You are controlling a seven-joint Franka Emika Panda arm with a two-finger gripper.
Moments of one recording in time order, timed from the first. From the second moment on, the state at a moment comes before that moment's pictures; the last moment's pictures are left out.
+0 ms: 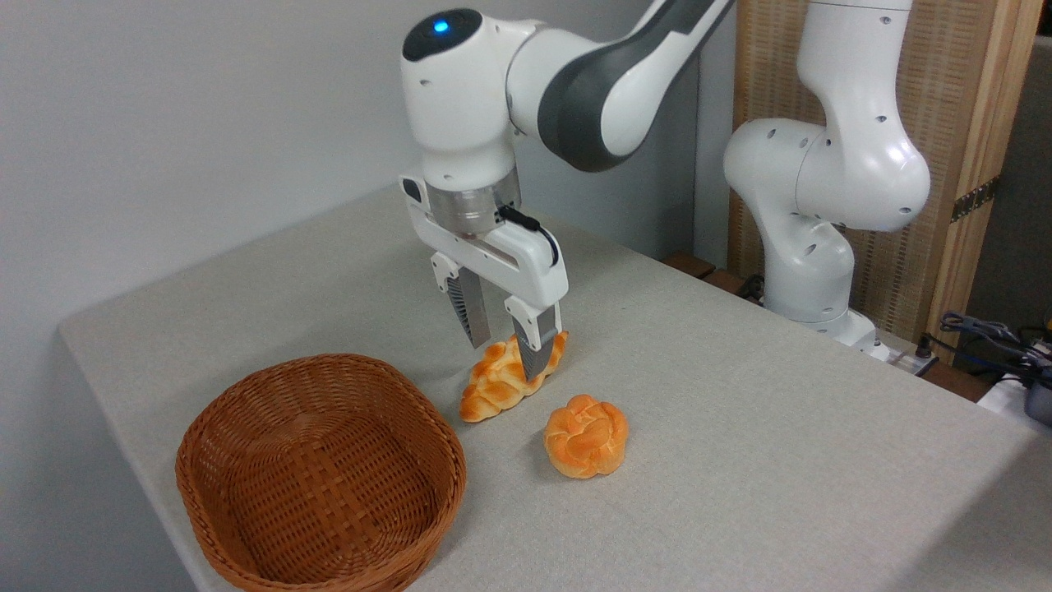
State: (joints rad) arm 0.08 -0.25 -0.23 -2.33 -0.20 2.01 0.64
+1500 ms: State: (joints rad) arm 0.08 -0.25 -0.24 -2.11 -0.21 1.77 0.69
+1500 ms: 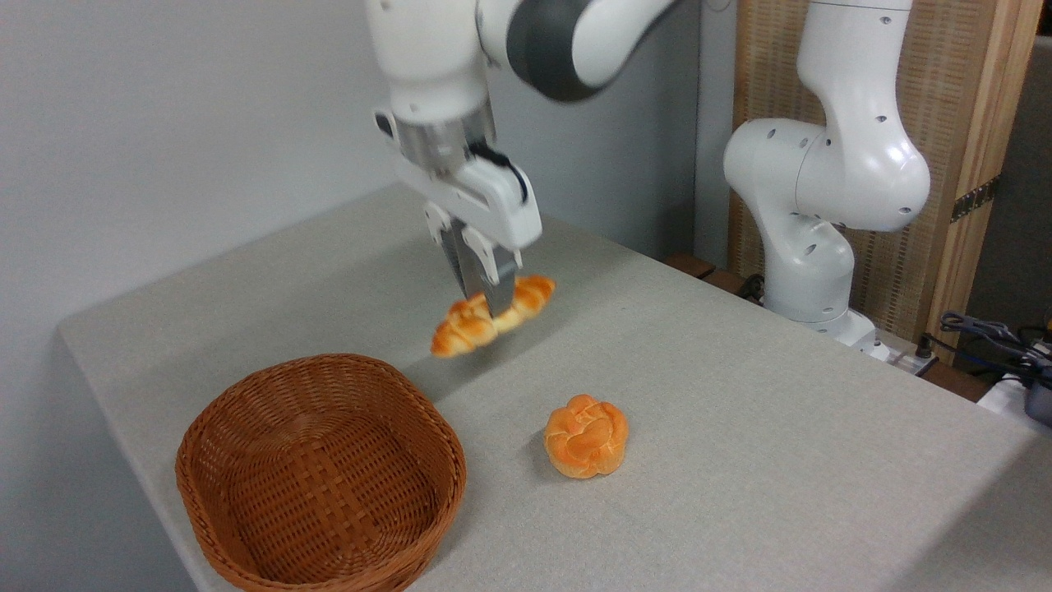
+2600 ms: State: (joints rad) arm 0.08 0.08 -0.20 -1.84 -0.24 2.12 0.73
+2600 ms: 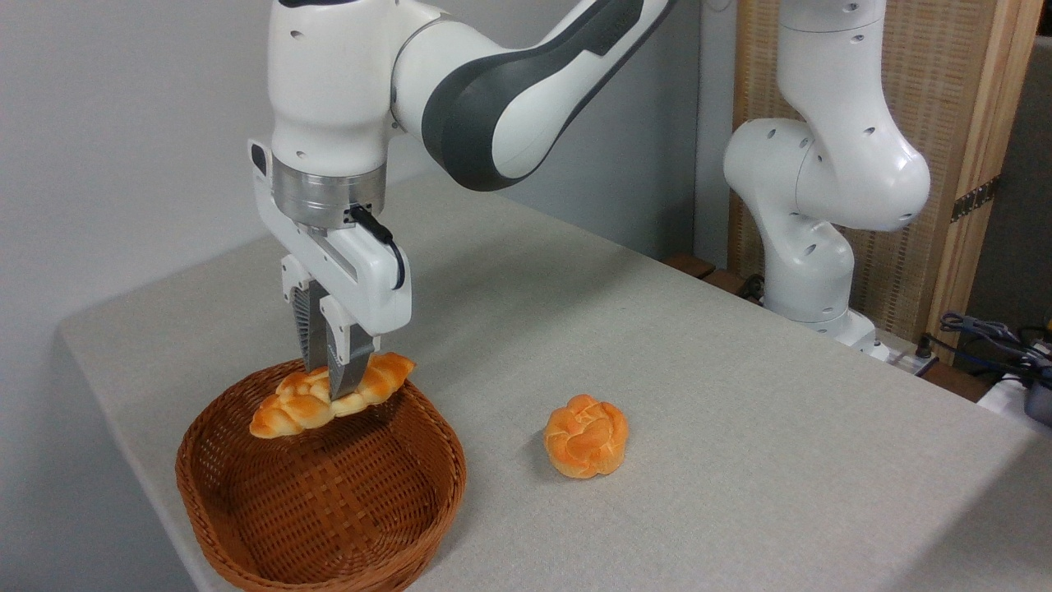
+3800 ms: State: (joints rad) arm 0.09 -0.04 -0.19 -1.66 -0.10 1.64 0.62
